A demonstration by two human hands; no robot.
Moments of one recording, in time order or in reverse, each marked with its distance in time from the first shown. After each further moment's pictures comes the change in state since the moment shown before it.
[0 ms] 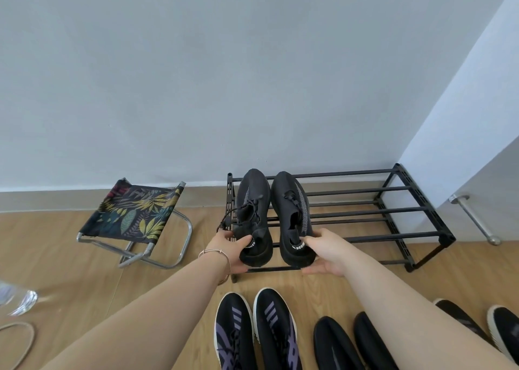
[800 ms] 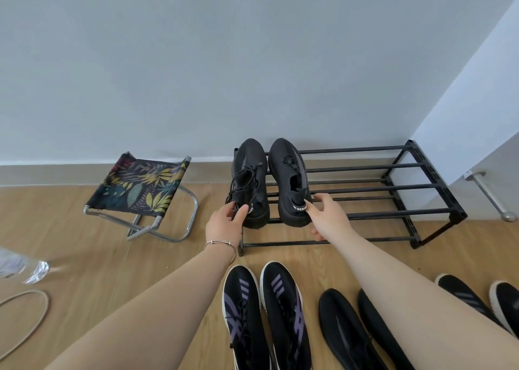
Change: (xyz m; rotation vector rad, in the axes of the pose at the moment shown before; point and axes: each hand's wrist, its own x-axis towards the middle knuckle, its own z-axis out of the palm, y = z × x) left_hand 0.008 -0.033 -0.007 0.245 0.328 0.429; right_hand 0.017 0.009 0.022 -0.459 0.354 -0.359
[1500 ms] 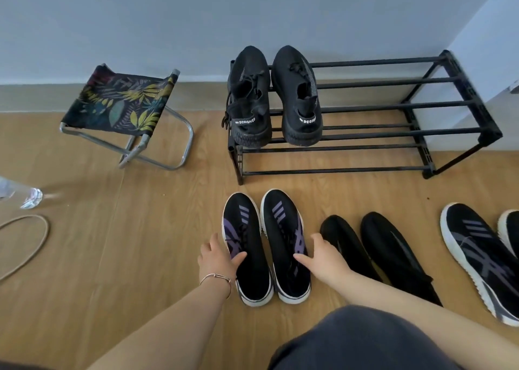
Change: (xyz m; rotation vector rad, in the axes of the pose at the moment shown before) left_hand -0.135 -0.196 0.032 0.433 -0.223 -0.332; right_hand -0.131 0.188 0.094 -0.420 -0.413 0.100
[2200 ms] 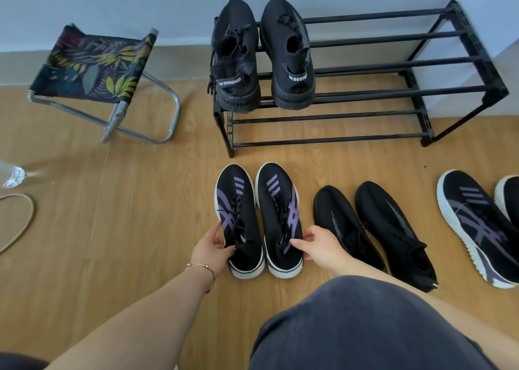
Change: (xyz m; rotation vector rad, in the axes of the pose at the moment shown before) left_hand -0.009 -0.035 0.016 -0.383 -0.198 -0.012; right_hand -0.013 0.032 0.027 0.563 -0.096 0.073
